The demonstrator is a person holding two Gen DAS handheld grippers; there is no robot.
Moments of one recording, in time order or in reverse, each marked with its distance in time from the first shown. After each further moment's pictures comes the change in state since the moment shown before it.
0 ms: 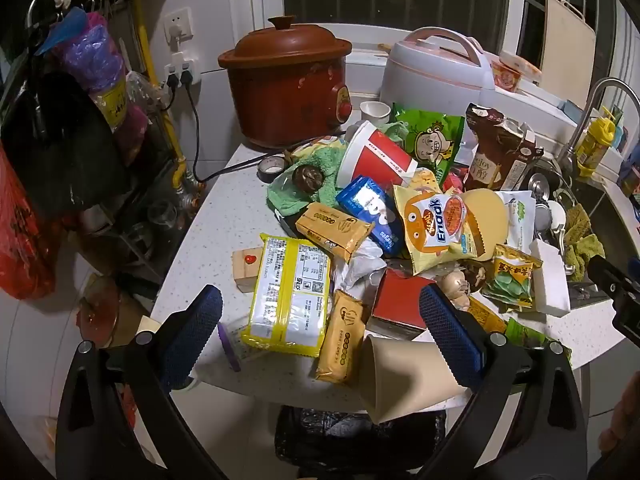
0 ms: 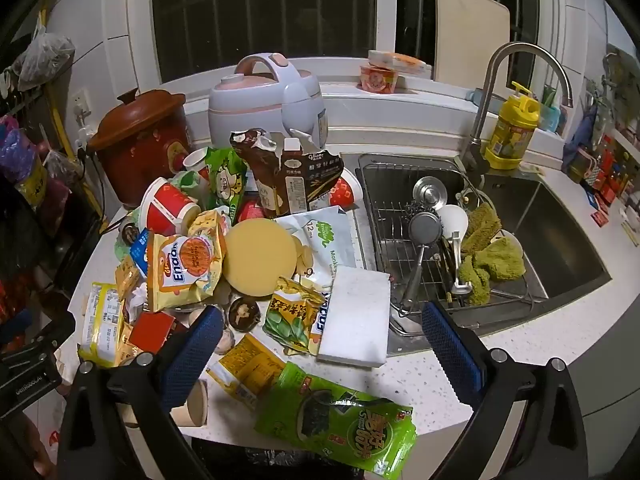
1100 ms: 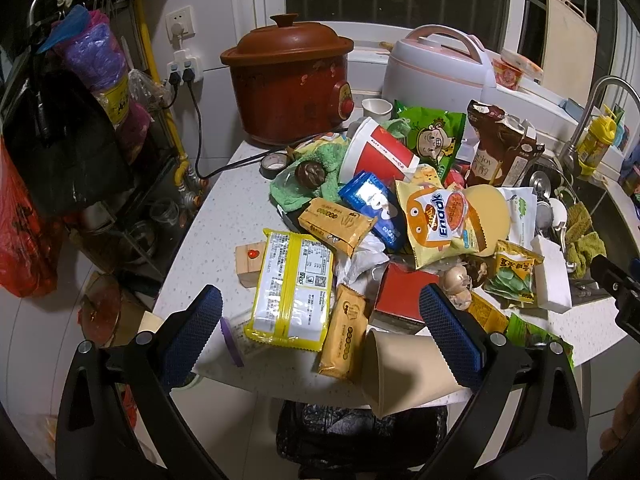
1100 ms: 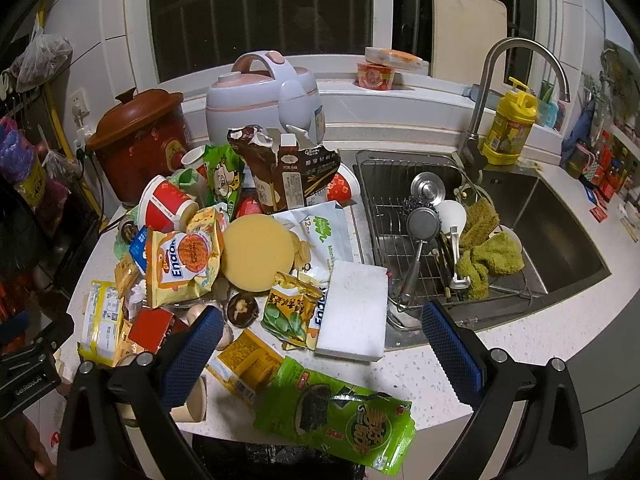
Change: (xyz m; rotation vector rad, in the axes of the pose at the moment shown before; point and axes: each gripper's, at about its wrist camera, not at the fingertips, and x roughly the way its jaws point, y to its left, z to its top) left arm 0.001 0.000 0.000 0.001 0.008 0.008; right arm -0.002 -0.004 -0.003 0.002 0.010 -0.002
